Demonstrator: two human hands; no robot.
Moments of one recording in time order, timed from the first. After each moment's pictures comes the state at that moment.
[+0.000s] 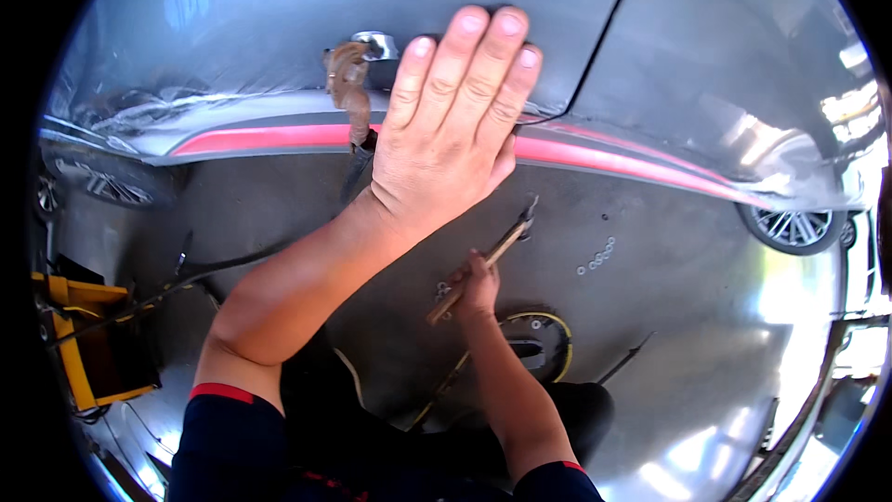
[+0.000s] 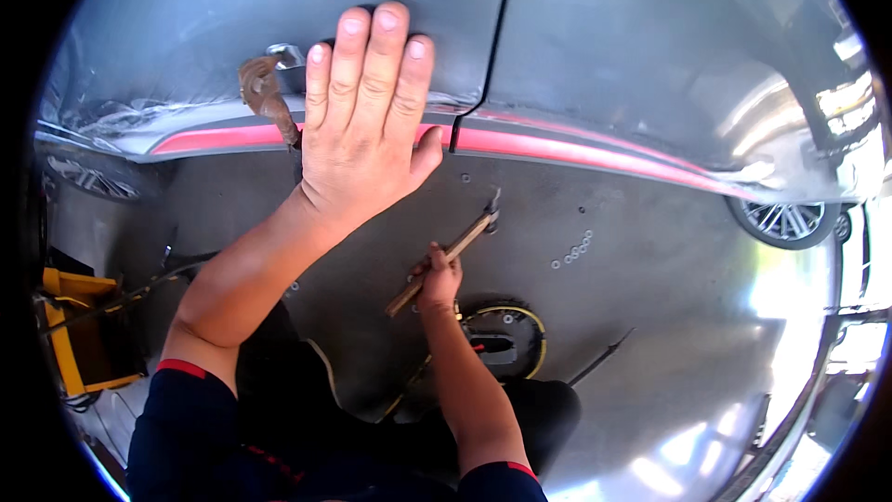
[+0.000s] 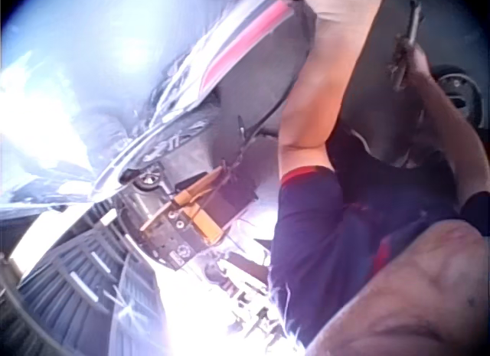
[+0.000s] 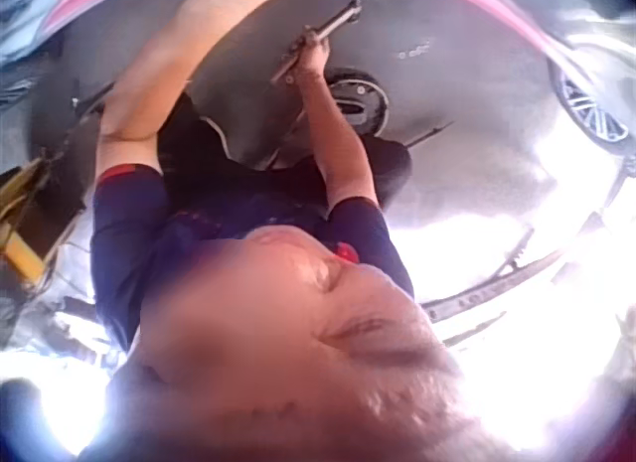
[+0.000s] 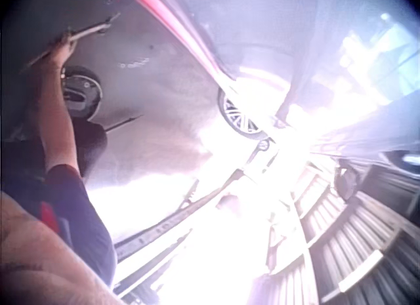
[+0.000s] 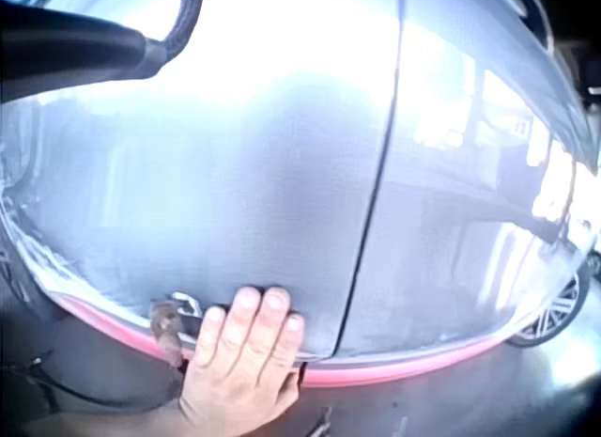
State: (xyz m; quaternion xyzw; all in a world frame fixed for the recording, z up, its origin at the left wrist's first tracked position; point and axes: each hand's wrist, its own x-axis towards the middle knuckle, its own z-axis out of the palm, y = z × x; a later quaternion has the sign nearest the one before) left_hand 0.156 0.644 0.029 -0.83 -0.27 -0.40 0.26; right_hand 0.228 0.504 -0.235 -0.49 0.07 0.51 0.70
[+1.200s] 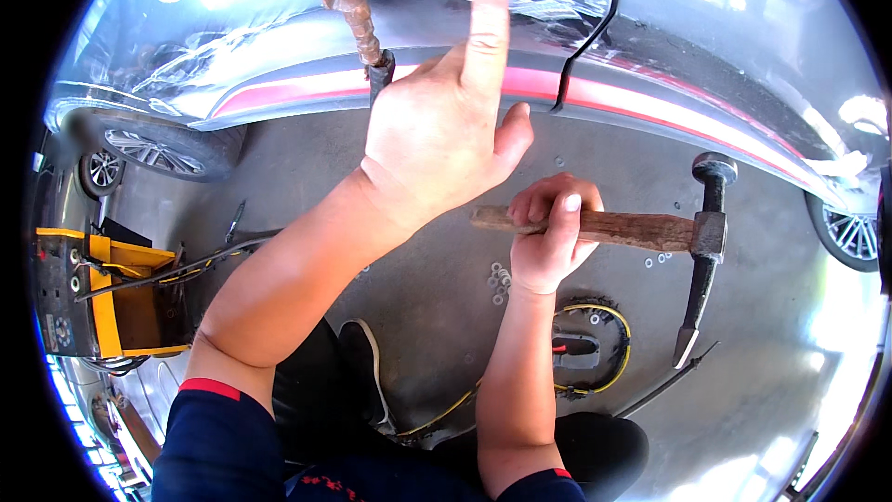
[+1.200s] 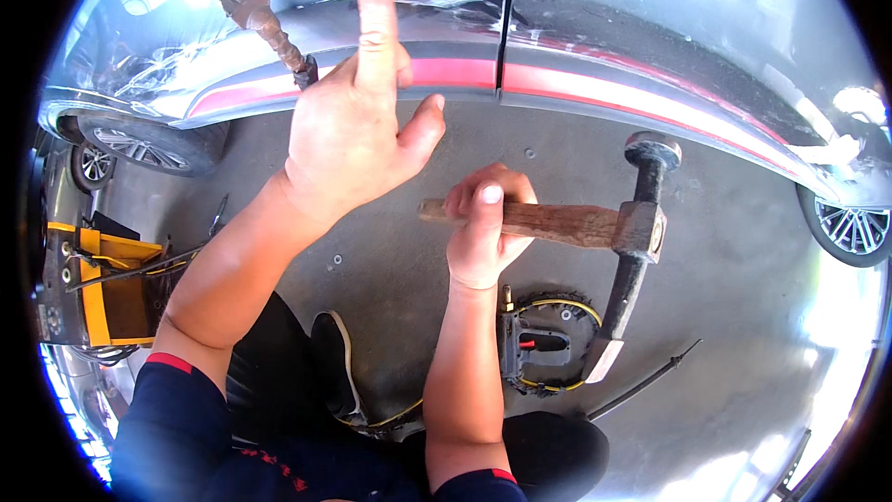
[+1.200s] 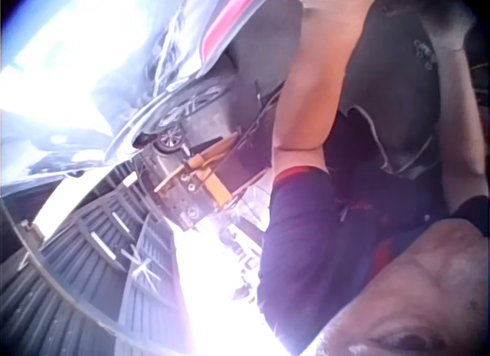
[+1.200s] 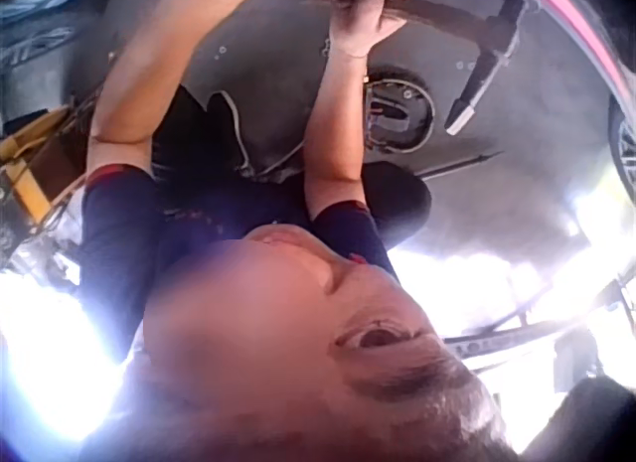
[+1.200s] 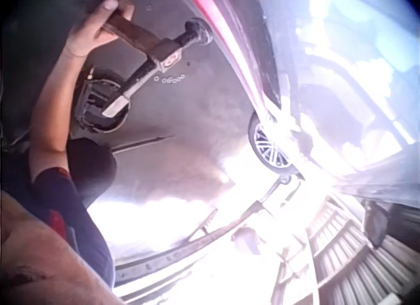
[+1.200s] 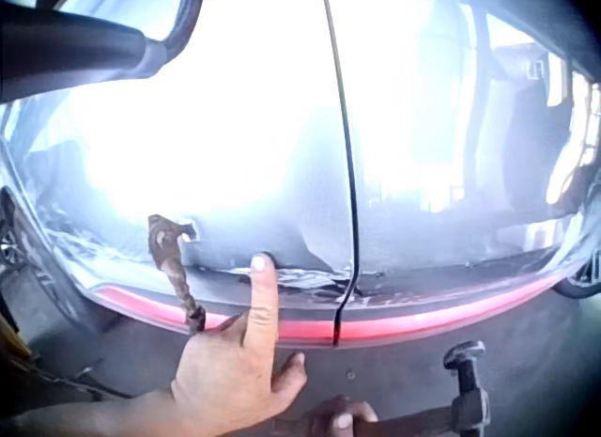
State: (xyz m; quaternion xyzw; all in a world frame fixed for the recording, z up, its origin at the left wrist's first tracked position) left_hand 0.130 0.604 0.004 -0.87 -0.36 -0.34 0.08; right_hand 0.234 0.525 -0.124 -0.26 -0.29 0.29 0.87
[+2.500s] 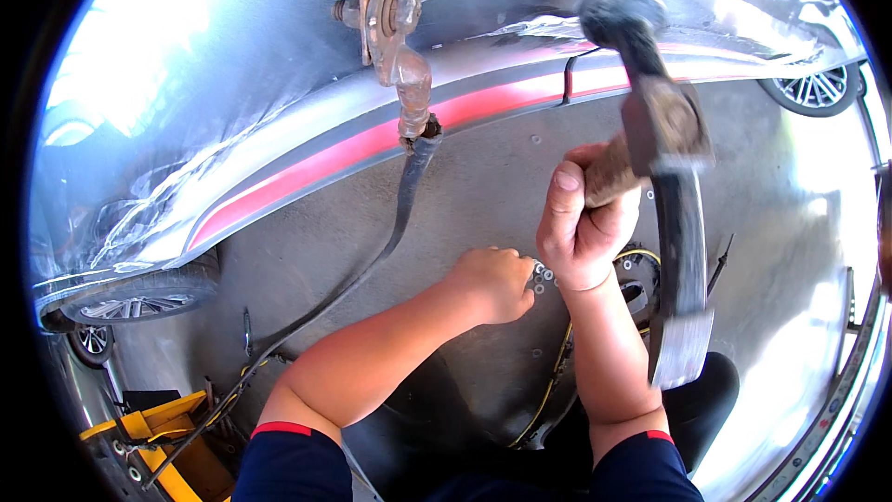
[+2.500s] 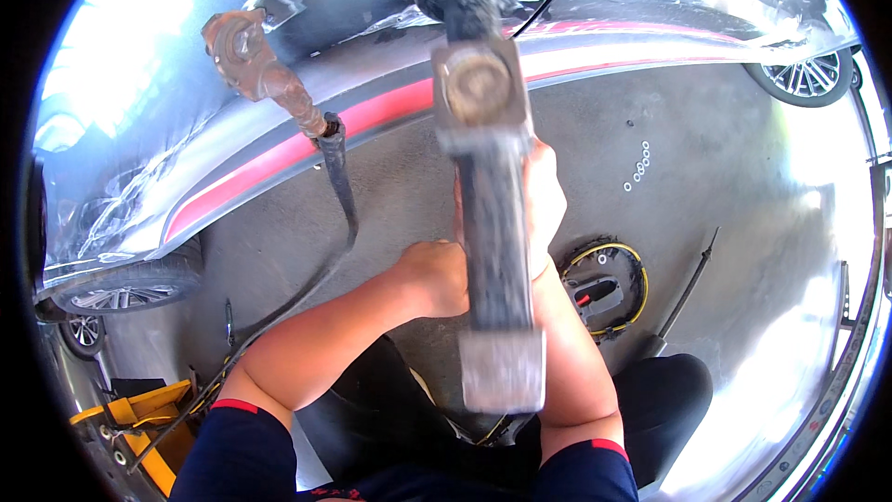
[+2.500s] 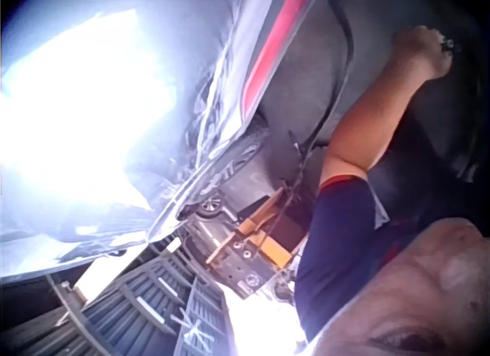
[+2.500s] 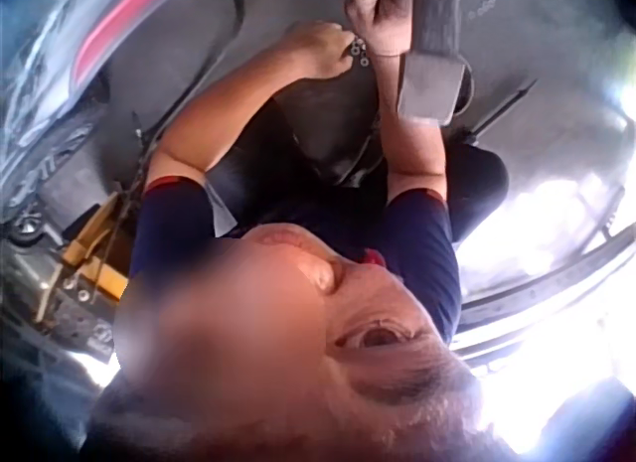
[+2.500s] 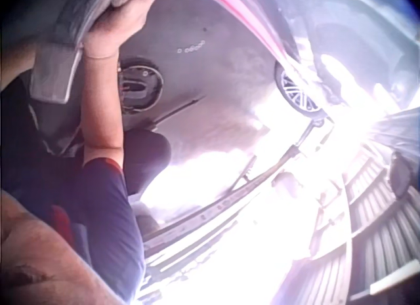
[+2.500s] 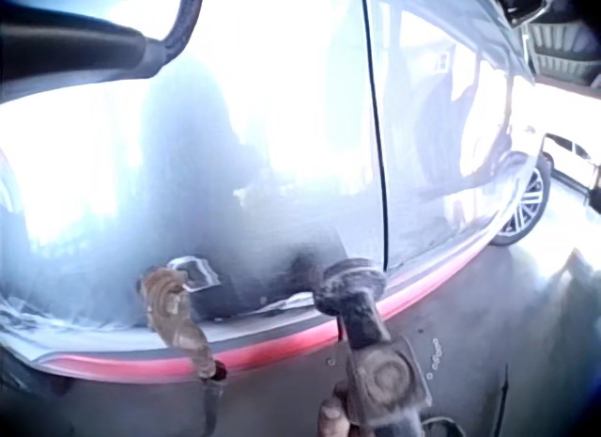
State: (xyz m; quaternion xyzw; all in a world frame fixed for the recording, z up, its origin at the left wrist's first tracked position) left_hand 0.077 0.589 -0.095 -0.90 -0.19 0.23 -0.32; right_hand 0.200 0.545 -0.083 -0.55 -0.40 0.04 0.73
